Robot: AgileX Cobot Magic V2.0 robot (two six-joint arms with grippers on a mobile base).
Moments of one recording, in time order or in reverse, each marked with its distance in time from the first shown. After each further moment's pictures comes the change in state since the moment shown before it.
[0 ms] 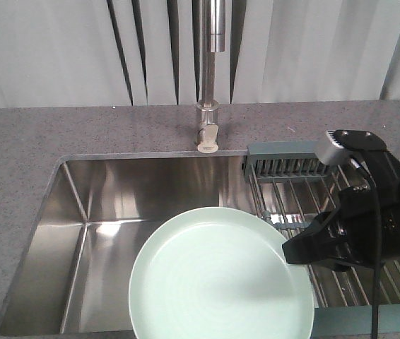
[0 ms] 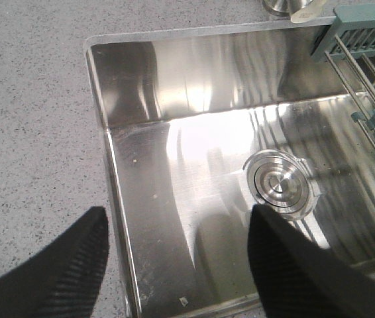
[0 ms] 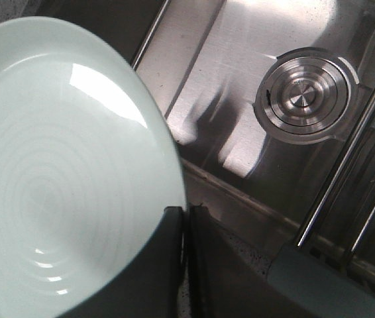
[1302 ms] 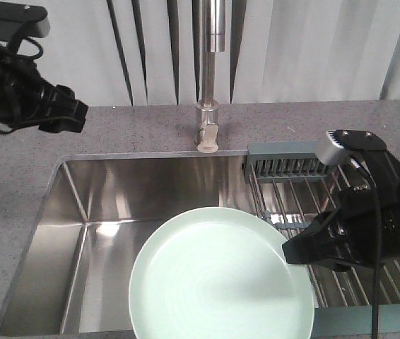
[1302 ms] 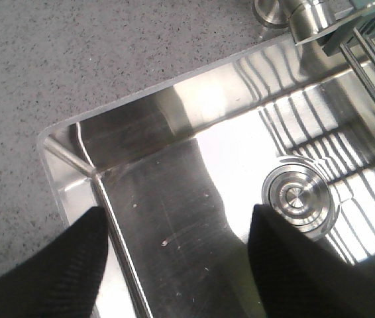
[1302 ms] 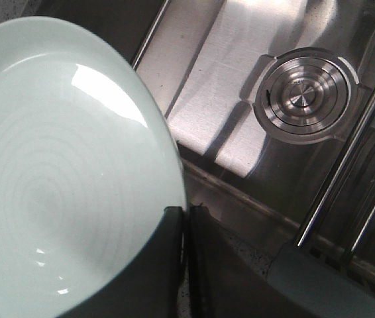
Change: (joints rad) left arm 0.000 0.766 -0.691 -0.061 0.161 0.220; right arm 0.000 0.000 0.000 0.000 0.000 0.000
